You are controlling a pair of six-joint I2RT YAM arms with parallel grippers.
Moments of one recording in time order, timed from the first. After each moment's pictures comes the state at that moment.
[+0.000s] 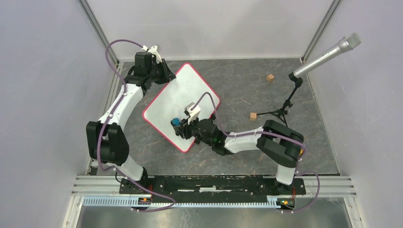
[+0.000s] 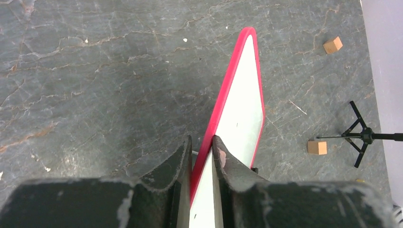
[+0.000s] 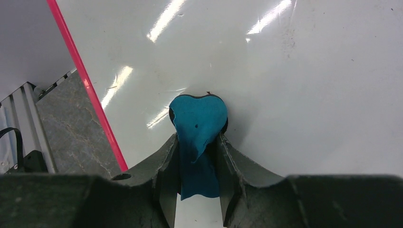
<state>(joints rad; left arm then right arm) -0.17 1.61 1.39 -0.32 0.29 -0.36 1.10 1.83 0.89 0.79 0.17 0.31</state>
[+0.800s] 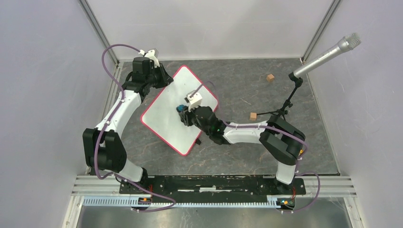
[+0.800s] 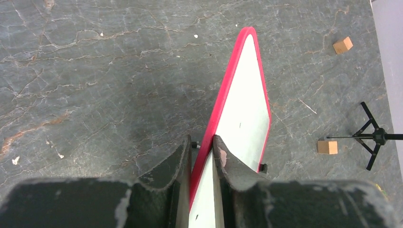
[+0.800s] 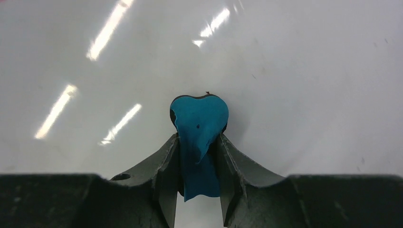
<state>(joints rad) -0.16 1.52 1.27 -0.29 0.24 -0.35 1.02 1.82 0.98 0.60 0.28 0.25</state>
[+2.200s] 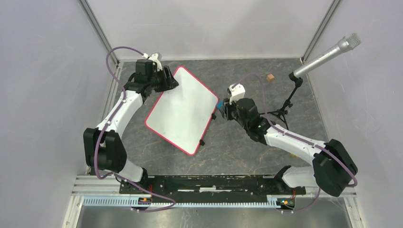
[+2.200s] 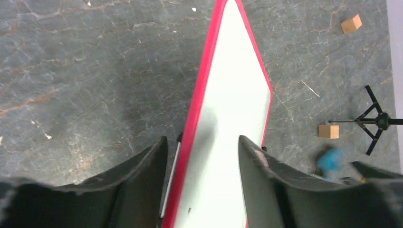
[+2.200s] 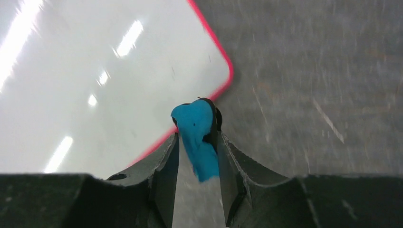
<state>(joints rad) -0.18 1.52 1.26 -0.34 0.25 -0.35 0.72 1.31 0.77 0.25 0.24 0.18</state>
